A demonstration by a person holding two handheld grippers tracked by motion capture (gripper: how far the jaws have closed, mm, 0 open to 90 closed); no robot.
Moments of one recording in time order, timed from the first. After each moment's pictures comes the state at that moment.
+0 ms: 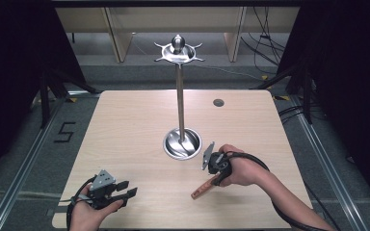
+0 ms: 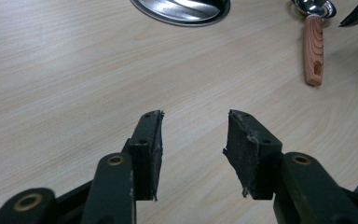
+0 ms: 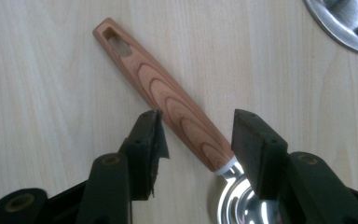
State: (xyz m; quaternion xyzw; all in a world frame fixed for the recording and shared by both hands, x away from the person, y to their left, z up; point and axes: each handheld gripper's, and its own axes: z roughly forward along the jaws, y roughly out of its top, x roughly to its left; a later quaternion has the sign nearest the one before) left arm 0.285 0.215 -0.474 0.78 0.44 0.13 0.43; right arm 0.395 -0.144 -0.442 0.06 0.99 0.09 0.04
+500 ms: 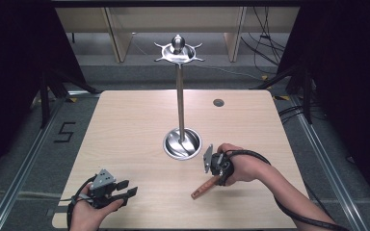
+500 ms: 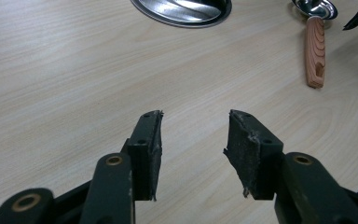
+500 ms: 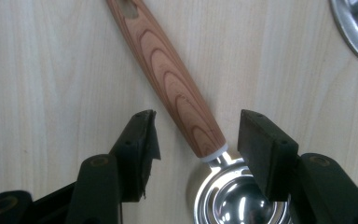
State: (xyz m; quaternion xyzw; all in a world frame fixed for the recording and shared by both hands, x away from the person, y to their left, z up) left arm 0.288 0.216 -0.473 0.79 0.44 0.13 0.42; right arm 0.402 -0.147 -0.449 -0.03 1.00 0.08 0.02
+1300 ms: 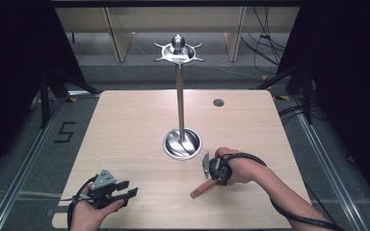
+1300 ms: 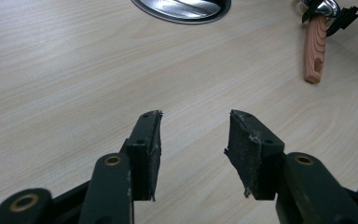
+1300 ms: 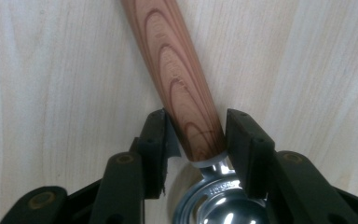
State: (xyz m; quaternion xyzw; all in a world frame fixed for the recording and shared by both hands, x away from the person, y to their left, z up) left arm 0.288 0.213 -0.475 0.78 0.44 0.13 0.42; right arm 0.405 -0.144 -0.469 -0.08 1.00 0.00 0.05
